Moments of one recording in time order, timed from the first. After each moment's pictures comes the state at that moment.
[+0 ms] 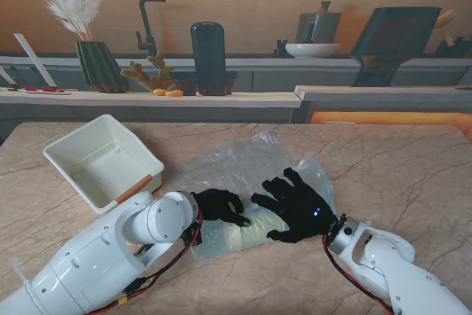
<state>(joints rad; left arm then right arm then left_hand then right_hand) 1.18 -1.08 -0.73 -1.55 0.34 0.38 -0.37 -1.63 -0.97 1.20 -1.60 -1.48 -0.43 -0.50 0.79 -0.35 0.03 -0.12 0.54 0.05 0.61 0.47 0.75 0.24 0.35 0.35 0.61 0.30 0.50 0.44 0.26 0.27 0.94 0.46 0.34 -0.51 0.63 -0.04 0.29 0.01 0.51 0.61 0.37 0.19 0.60 0.40 0.49 0.11 0.40 0.53 0.18 0.26 0.54 0.75</state>
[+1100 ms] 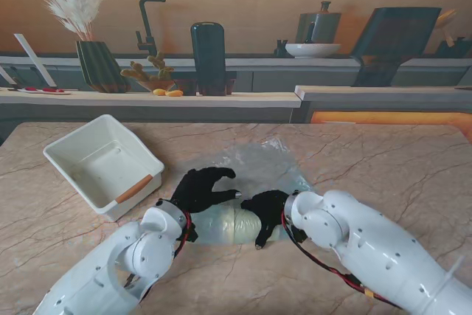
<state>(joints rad) 1.45 -1.13 -0.95 -1.64 0.68 0.08 0.10 -1.15 -1.00 0.72 -1.43 -0.75 -0.14 0.42 0.88 -0.15 0.00 -0.05 0.49 0.14 0.39 0.45 0.57 0.26 0.27 0.35 0.48 0.32 0.42 0.45 0.15 0.28 0.86 0.45 0.50 -0.85 0.67 -0.10 0.38 0.23 0.82 0.72 0.68 0.24 0.92 0.64 0.74 0.21 0.81 0.76 0.52 0.18 1.39 0.92</state>
